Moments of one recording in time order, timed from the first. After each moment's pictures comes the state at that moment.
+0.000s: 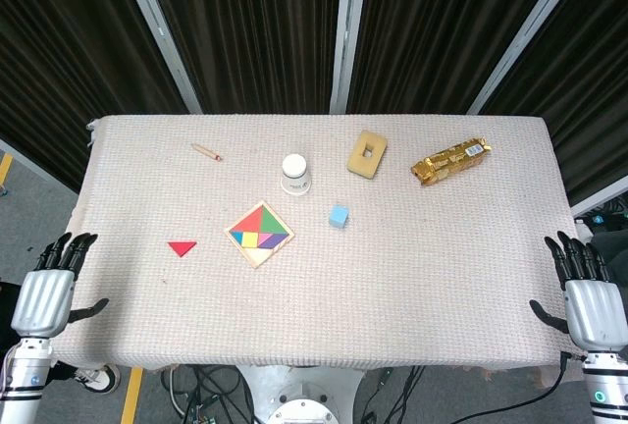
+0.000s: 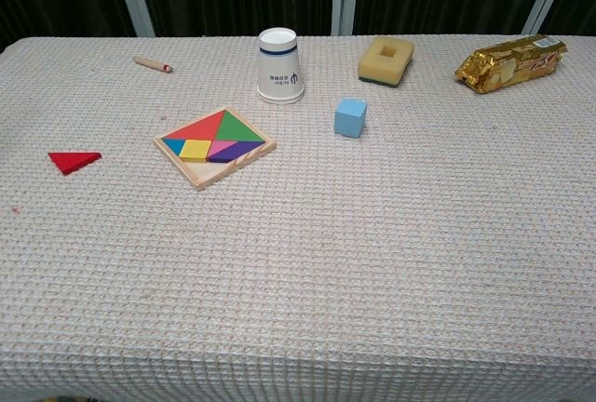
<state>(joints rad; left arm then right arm) -0.11 -1.18 -0.04 -1.68 1.47 1.47 0.16 0.05 -1.11 0.06 -1.63 -1.49 1.49 -0.09</state>
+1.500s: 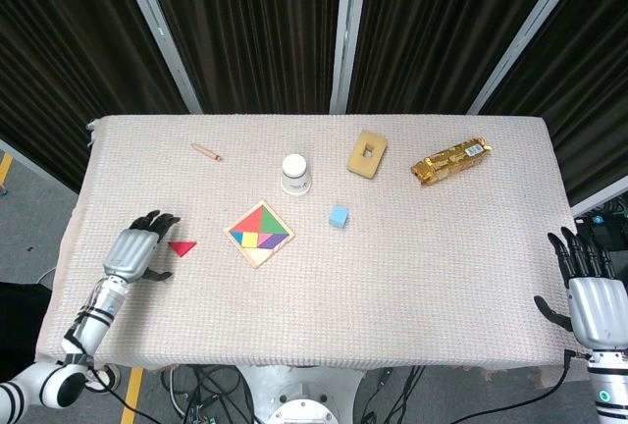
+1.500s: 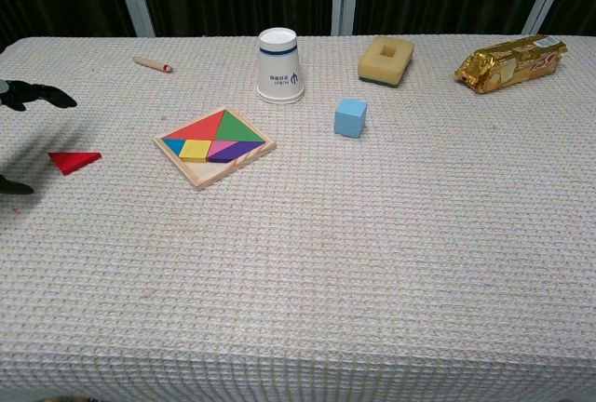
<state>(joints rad) -0.45 -1.40 -0.12 -1.39 1.31 0.98 0.10 0.06 -1.09 0.07 -1.64 -1.50 1.51 -0.11</state>
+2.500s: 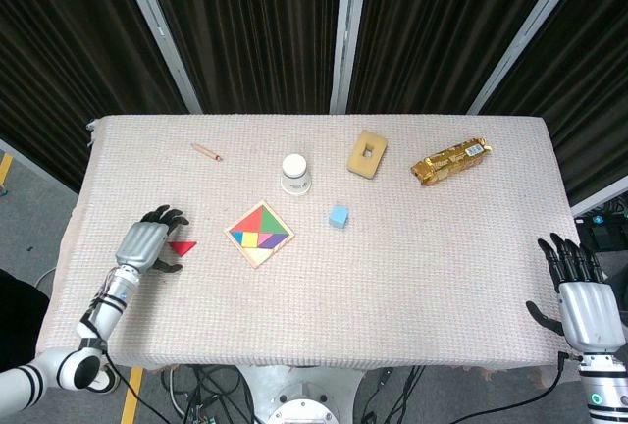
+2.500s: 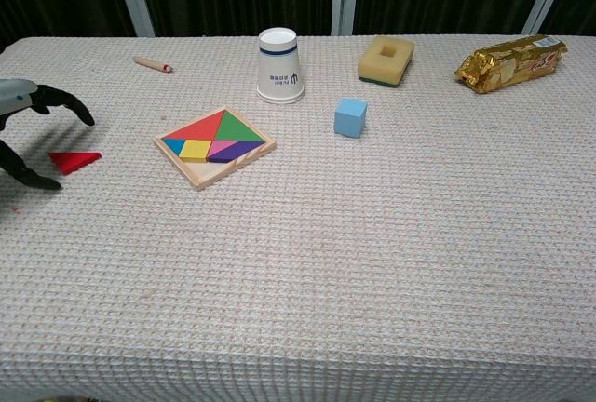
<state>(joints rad) -0.51 -1.46 -0.13 -1.31 1.24 0.93 0.06 0.06 -1.11 0.05 -1.63 -1.52 1.50 -0.11</state>
